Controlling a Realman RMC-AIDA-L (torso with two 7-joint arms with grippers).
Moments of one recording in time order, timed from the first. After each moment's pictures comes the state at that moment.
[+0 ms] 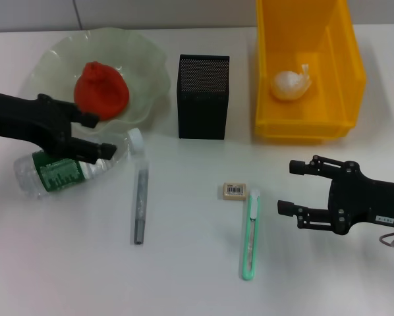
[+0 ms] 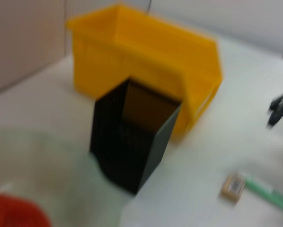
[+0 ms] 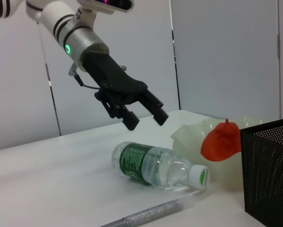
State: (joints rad) left arm -0.55 -1.96 0.94 1.04 2.18 1.64 -1.83; right arm 0.43 2.06 -0.55 -0.40 -2.05 -1.62 0.90
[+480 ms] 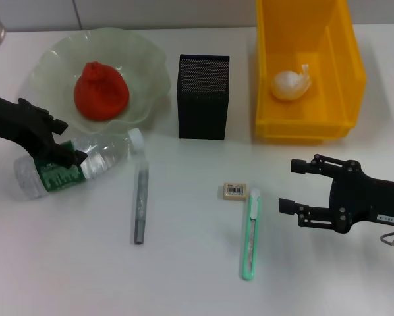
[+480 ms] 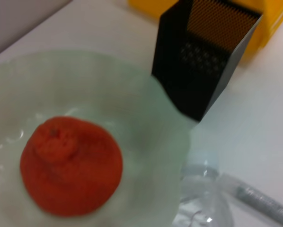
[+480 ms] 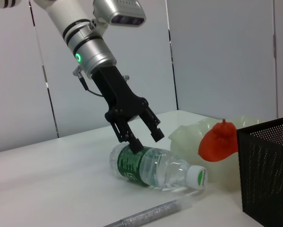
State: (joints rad) left arm -0.63 -2.00 0.92 1.07 2.52 1.57 -1.89; right arm 0.43 2.06 -0.54 -0.40 -2.05 -1.62 0.91
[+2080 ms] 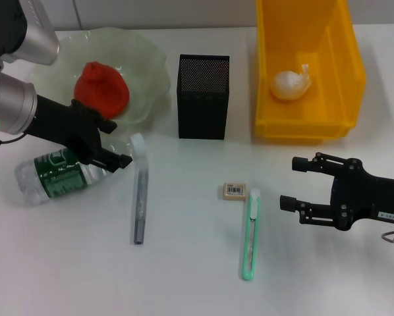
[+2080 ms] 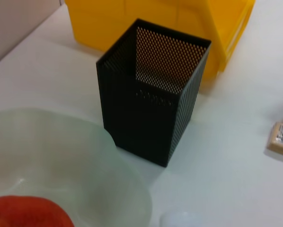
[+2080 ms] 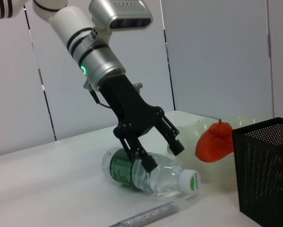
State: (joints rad) left arm -0.66 -2.07 0.97 1.00 2.47 1.48 -1.75; right arm 0.43 2.05 -0.54 -0.41 -2.05 -1.62 0.94
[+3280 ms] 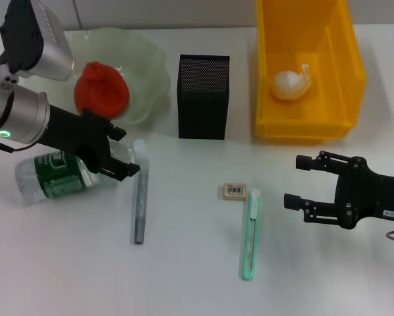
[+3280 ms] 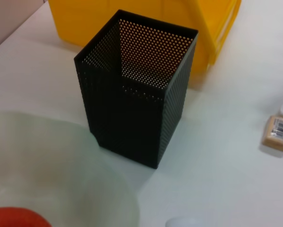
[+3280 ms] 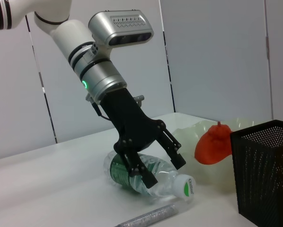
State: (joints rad) left arm -0.64 -2.07 1.04 0.97 2.43 1.42 -1.71; right arm 0.43 2.04 -0.54 -0.41 -2.05 -1.64 0.95
